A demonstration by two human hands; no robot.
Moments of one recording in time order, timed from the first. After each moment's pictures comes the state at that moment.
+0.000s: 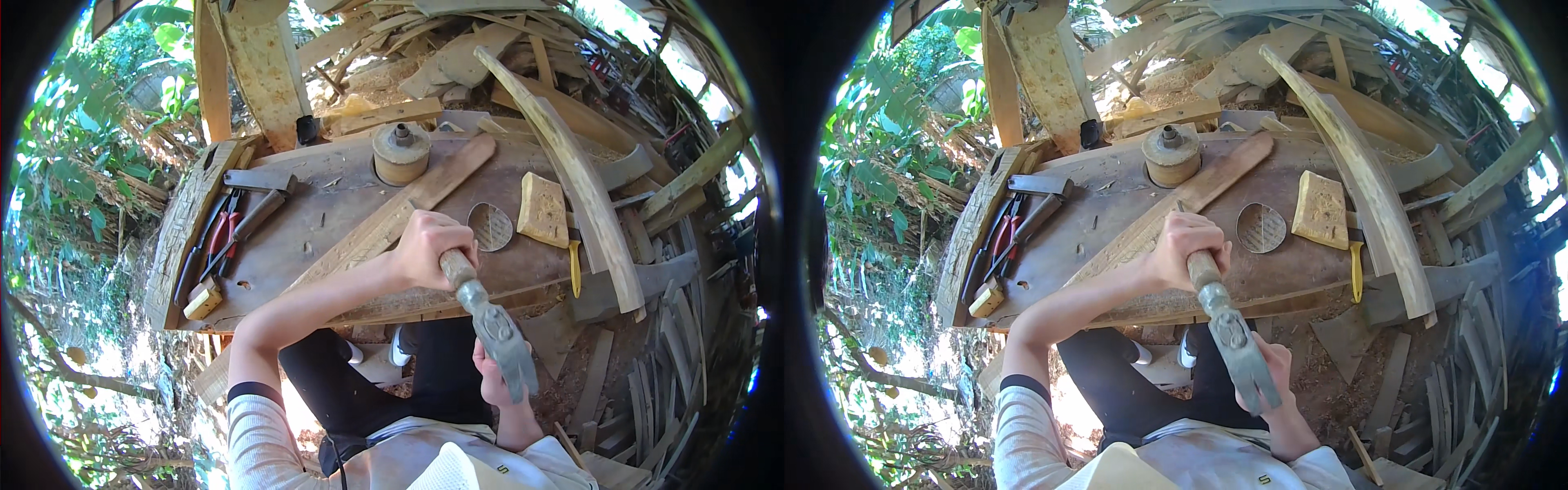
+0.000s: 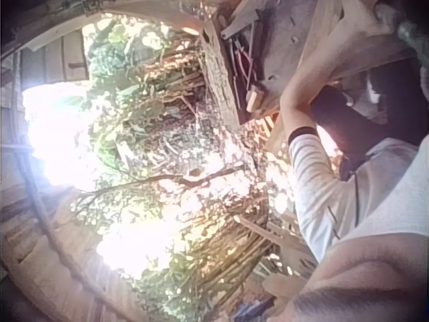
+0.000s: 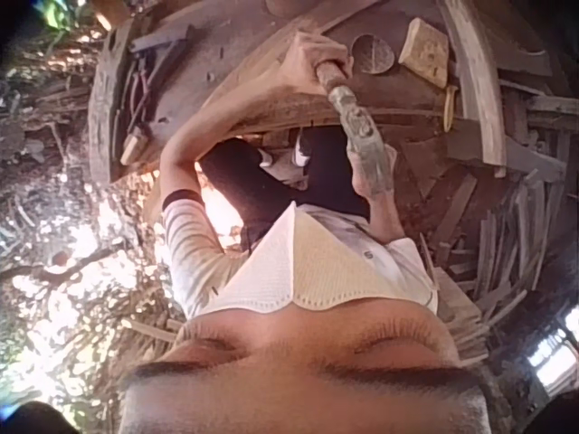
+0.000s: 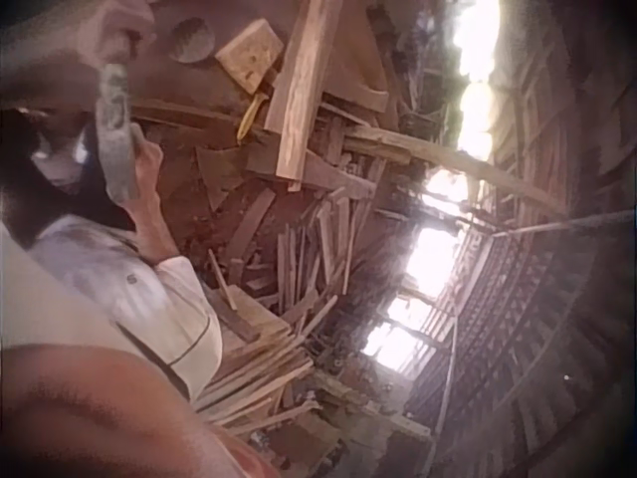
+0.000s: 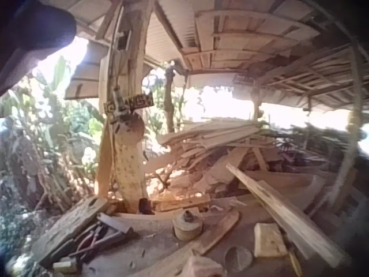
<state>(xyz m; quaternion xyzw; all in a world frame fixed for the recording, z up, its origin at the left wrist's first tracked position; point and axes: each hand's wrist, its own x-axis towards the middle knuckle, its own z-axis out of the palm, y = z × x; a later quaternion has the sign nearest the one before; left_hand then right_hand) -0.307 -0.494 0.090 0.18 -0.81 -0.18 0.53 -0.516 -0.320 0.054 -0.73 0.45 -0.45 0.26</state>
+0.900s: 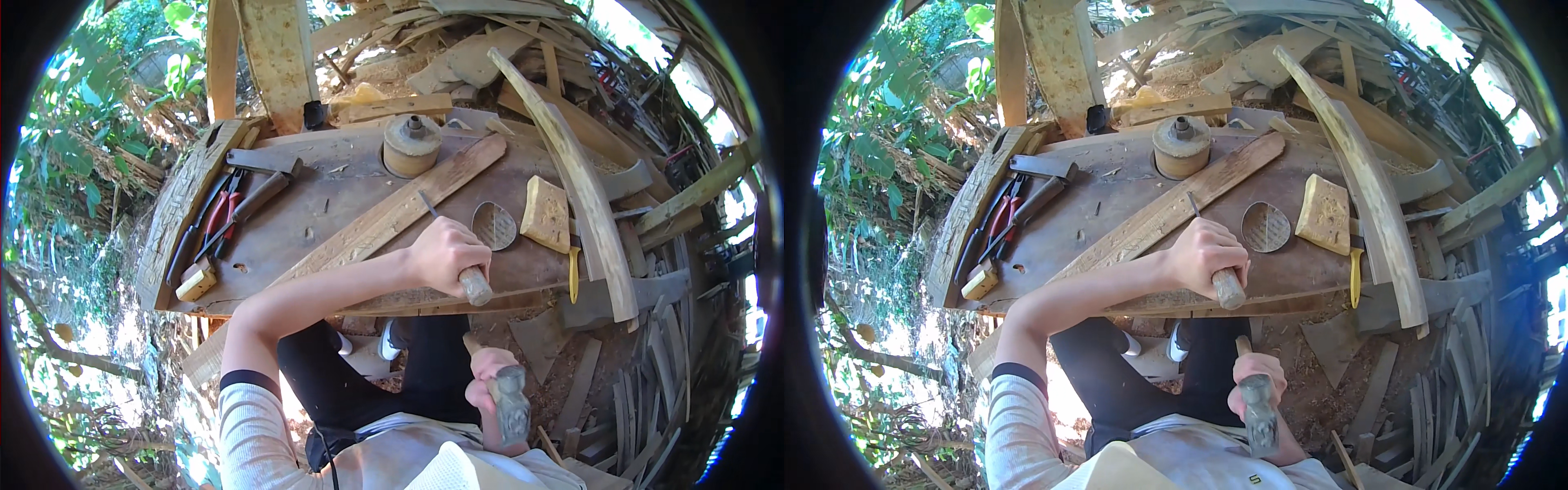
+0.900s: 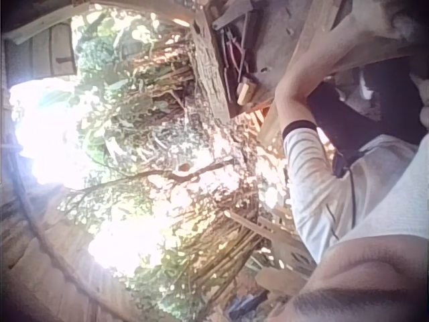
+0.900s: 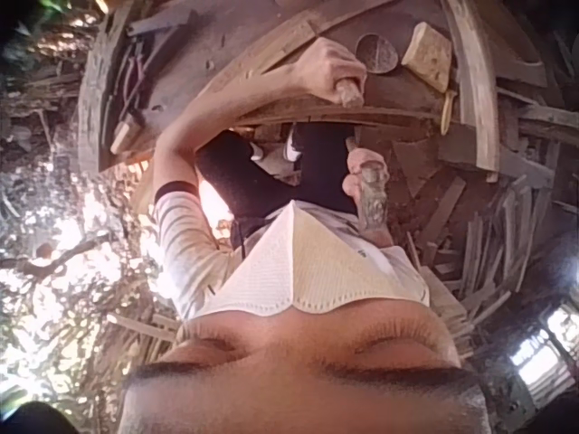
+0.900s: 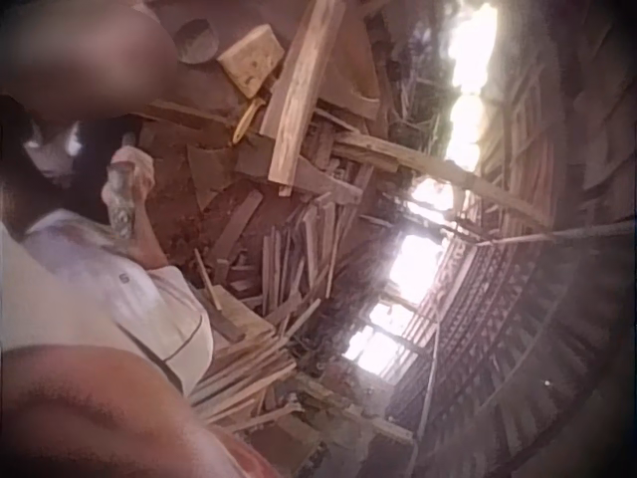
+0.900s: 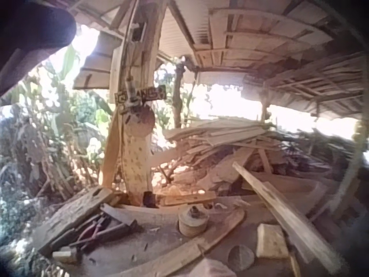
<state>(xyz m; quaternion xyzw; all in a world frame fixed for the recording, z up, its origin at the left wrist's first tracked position) -0.320 -0.496 0.063 0.12 -0.85 -0.16 0.48 -0.518 -0.310 0.001 -0.69 0.28 -0.62 0.24</state>
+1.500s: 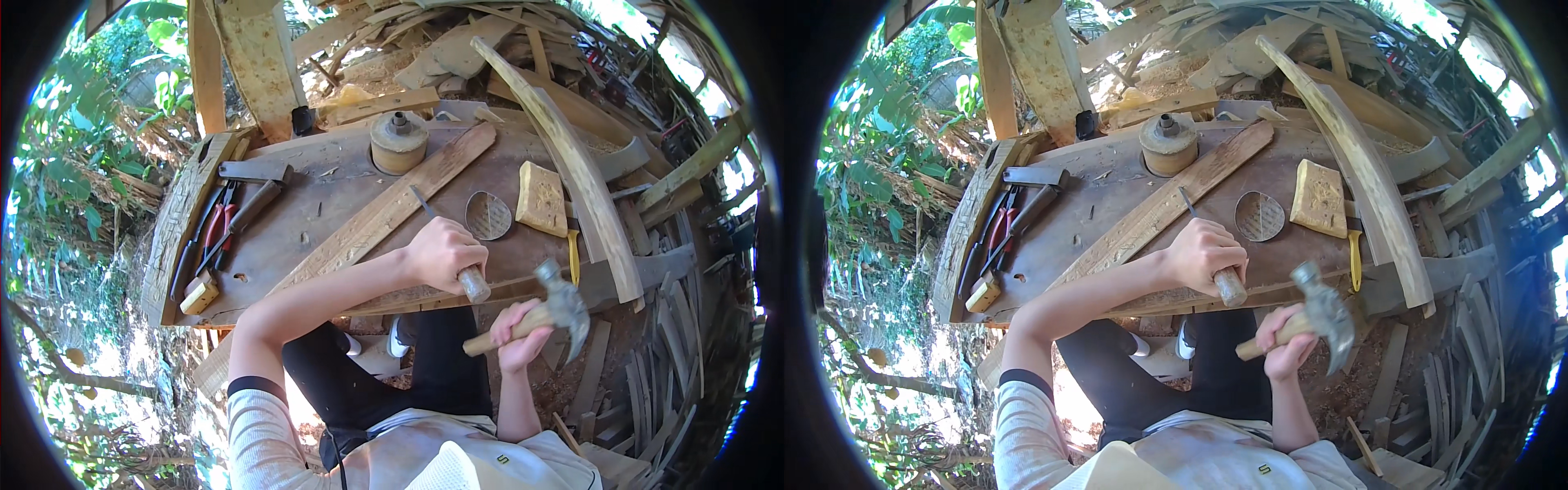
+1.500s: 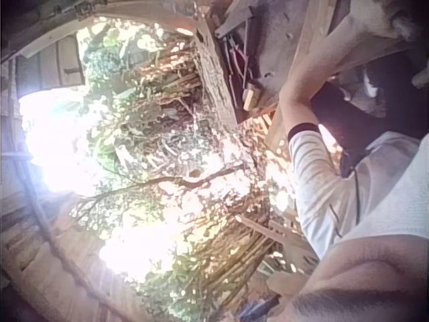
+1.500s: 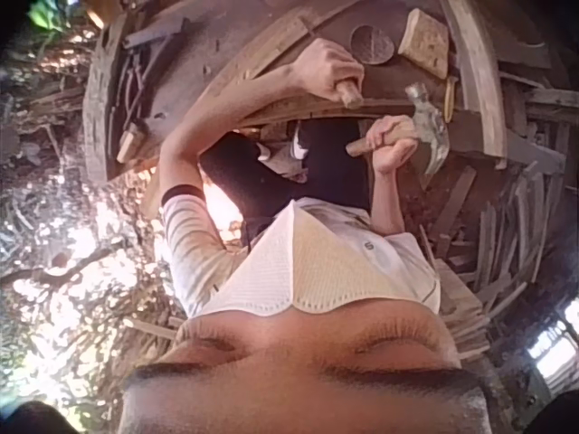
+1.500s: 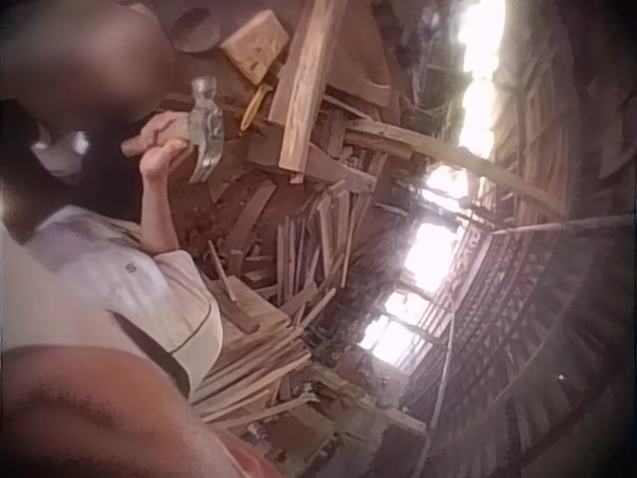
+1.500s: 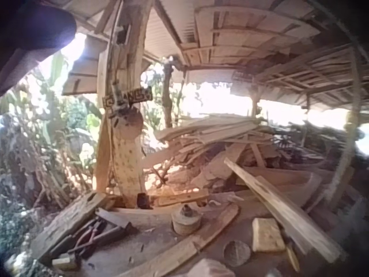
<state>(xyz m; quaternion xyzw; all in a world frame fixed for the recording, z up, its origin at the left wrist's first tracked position) -0.324 -0.497 0.054 0.10 -0.88 -0.15 0.43 -0.524 -0.344 0.021 -0.50 0.36 -0.65 0.45</state>
